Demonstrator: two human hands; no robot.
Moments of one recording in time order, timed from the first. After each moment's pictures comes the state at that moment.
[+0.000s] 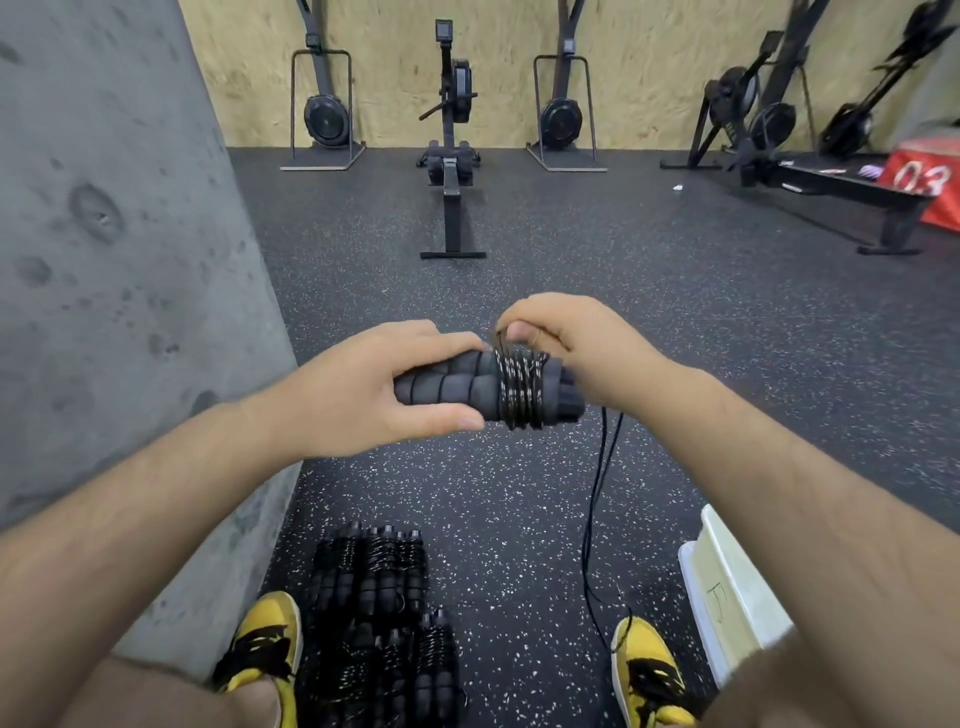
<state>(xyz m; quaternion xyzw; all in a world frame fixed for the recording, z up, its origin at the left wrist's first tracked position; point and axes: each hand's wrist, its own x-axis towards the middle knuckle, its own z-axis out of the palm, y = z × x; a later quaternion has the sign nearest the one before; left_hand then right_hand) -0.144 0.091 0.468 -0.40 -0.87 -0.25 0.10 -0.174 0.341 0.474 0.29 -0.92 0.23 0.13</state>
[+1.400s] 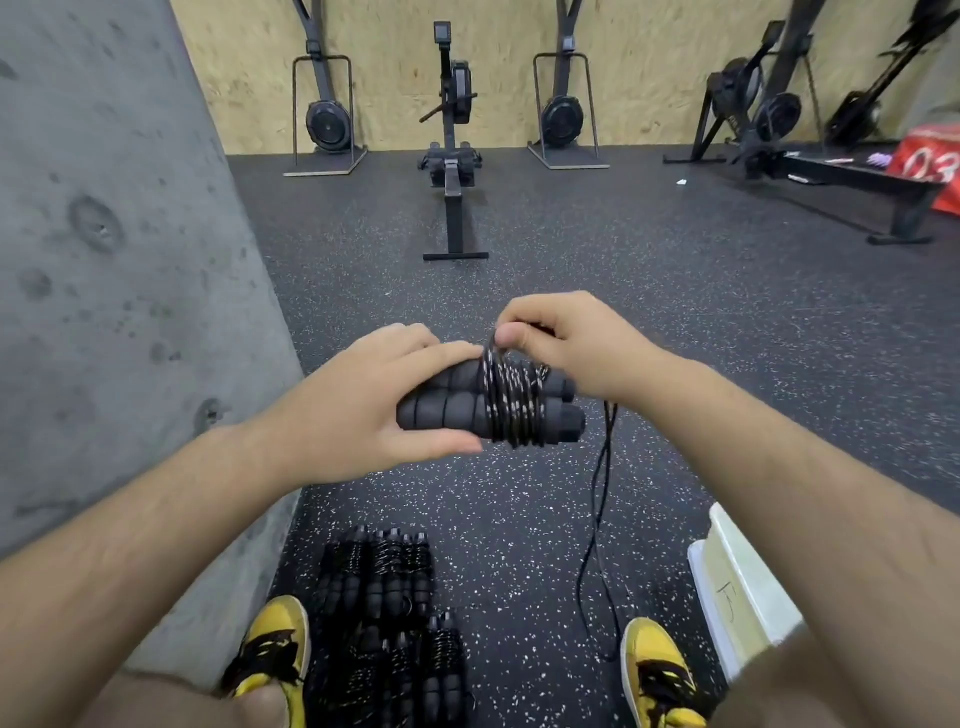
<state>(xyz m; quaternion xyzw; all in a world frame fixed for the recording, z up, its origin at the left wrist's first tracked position) -0.142 0.092 0.458 -0.42 -0.88 -0.15 0.18 -0.172 0.336 0.480 0.28 -0.91 0.29 0.09</state>
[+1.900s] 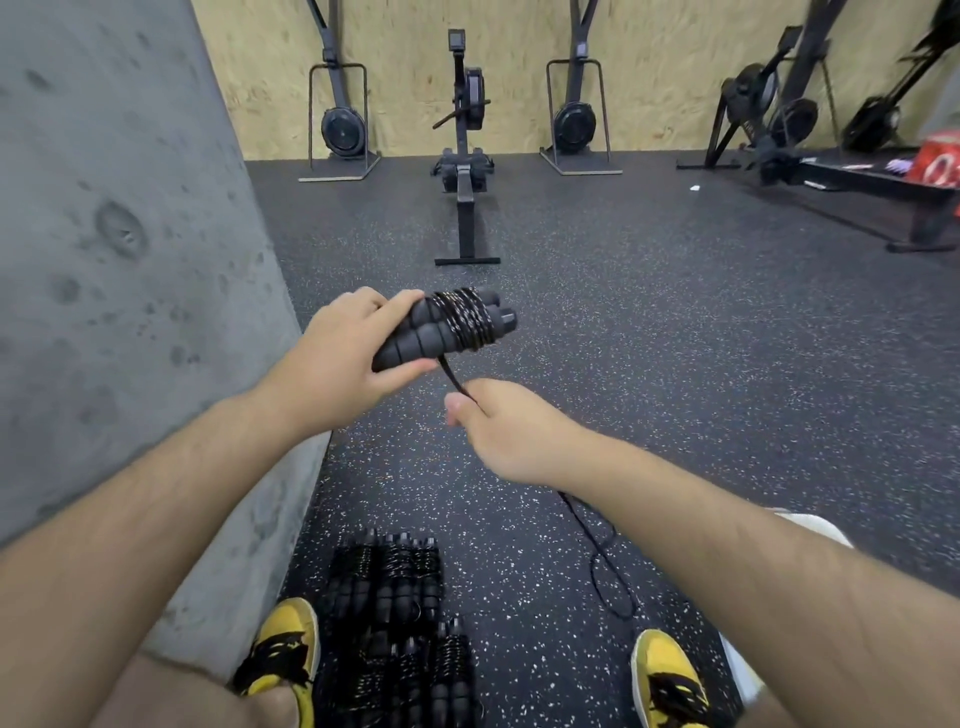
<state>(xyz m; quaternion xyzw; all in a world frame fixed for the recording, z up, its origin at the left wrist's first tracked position) -0.190 0.060 0.453 -0.25 -0.94 -0.10 0.22 -0.141 0.271 0.441 0.18 -0.92 0.33 -0.07</state>
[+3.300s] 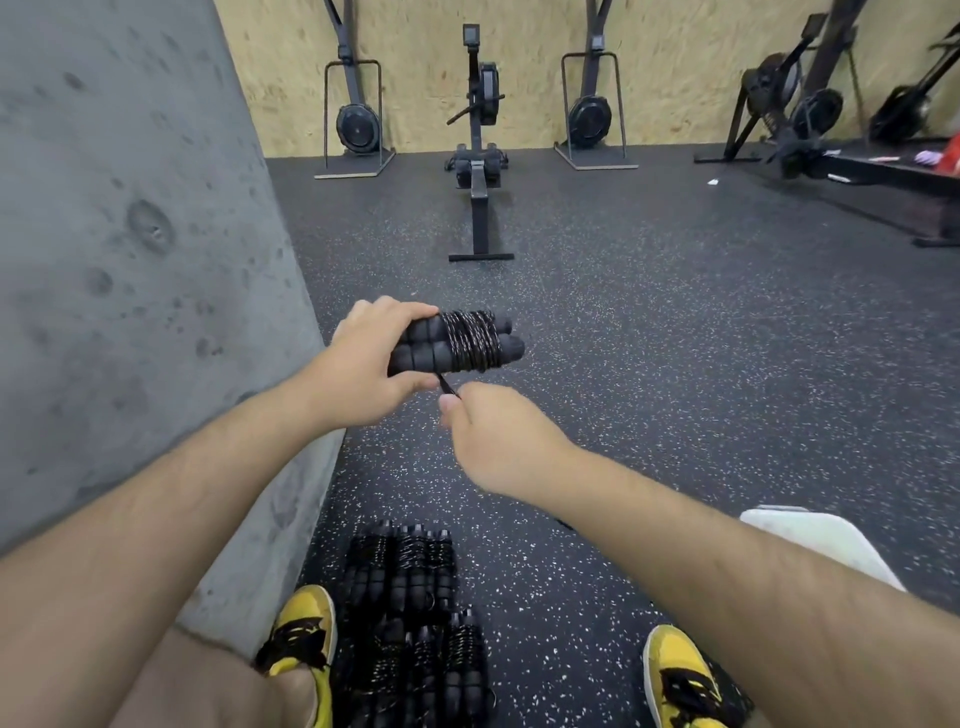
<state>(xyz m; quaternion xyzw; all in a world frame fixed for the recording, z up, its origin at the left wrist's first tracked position) -0.197 0.052 0.437 -0.22 -0.95 -0.18 0.15 -0.129 0.247 0.431 0.23 -0.95 0.22 0.01</state>
